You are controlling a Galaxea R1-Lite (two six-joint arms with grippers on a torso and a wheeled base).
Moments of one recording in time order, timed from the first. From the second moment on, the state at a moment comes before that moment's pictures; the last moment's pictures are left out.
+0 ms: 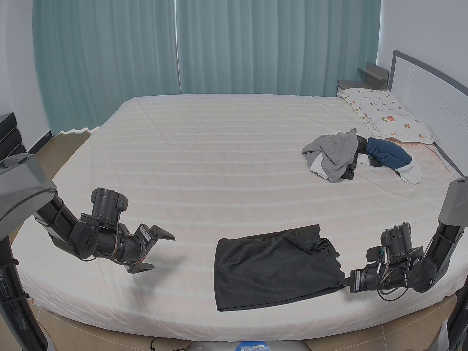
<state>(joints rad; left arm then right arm) -0.17 2.06 -0.76 -0.41 -0.35 -1.00 0.22 2.05 -0.33 -0.85 0.22 0.25</state>
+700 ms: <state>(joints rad) -0.17 2.06 -0.76 -0.41 -0.35 -1.00 0.34 2.04 -0.62 -0.80 0.21 0.63</state>
